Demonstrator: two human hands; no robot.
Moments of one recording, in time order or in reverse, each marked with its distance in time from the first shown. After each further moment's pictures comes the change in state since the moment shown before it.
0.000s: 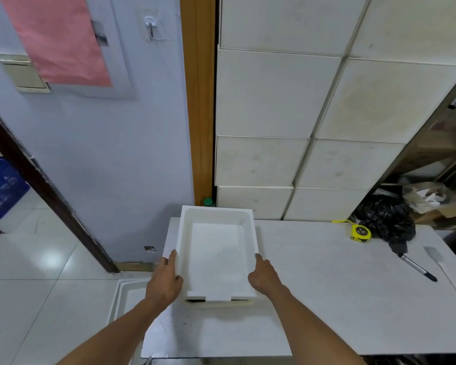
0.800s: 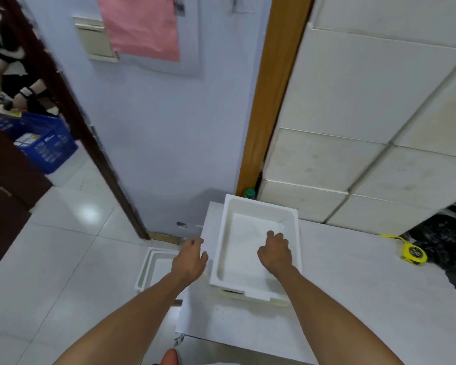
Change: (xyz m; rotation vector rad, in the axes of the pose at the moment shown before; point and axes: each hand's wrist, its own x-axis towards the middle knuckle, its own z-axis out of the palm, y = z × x) left_hand 0.021 -0.046 -0.029 -0.079 -0.002 -0.012; right_hand 0.022 -0.107 0.030 -0.360 0.149 -0.127
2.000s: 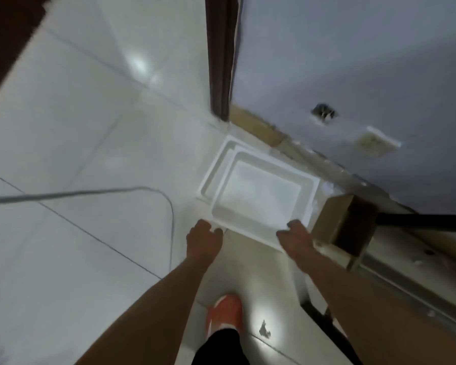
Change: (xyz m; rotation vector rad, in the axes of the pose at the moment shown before) left_hand 0.170 -0.519 0.304 -0.554 -0.112 -0.897; right_hand 0.238 -0.169 0.614 0.167 -0.444 0.223
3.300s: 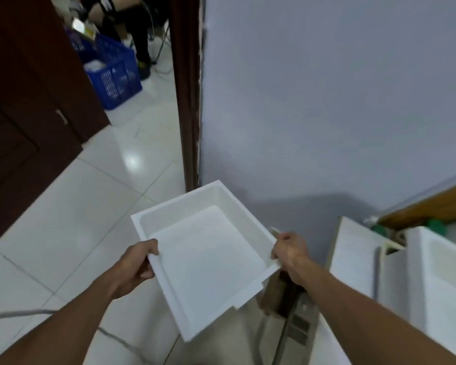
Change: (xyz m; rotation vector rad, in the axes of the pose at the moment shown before) left_hand -0.264 0.163 -0.249 -0.659 -0.253 0.166; right_hand -0.263 -0.114 -0.298 0.325 0.226 -0.152
